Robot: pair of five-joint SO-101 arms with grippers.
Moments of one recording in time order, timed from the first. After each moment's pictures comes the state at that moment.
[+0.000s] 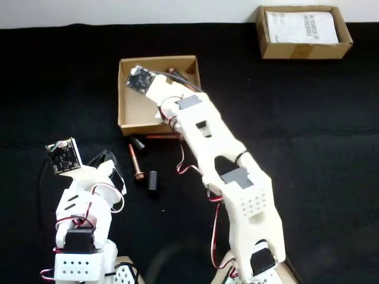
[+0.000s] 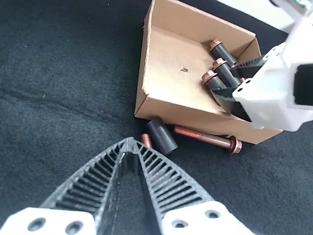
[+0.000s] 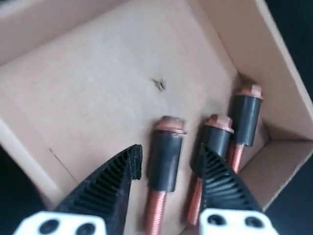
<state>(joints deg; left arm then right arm) -5.8 -103.3 96.4 40.8 23.1 -32.3 36.5 -18.0 40.8 40.6</state>
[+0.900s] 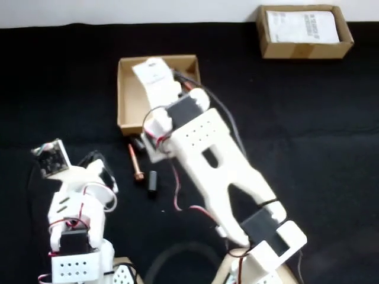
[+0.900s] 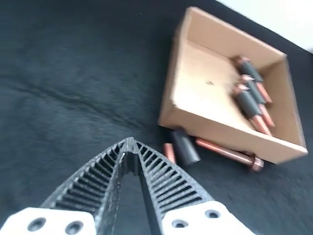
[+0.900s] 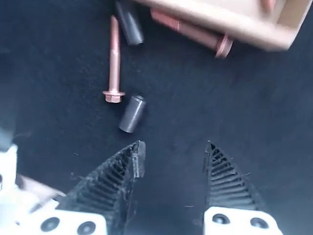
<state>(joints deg) -13.5 -103.3 96.4 41.8 23.5 -45.5 4.6 -11.5 90.9 -15.3</state>
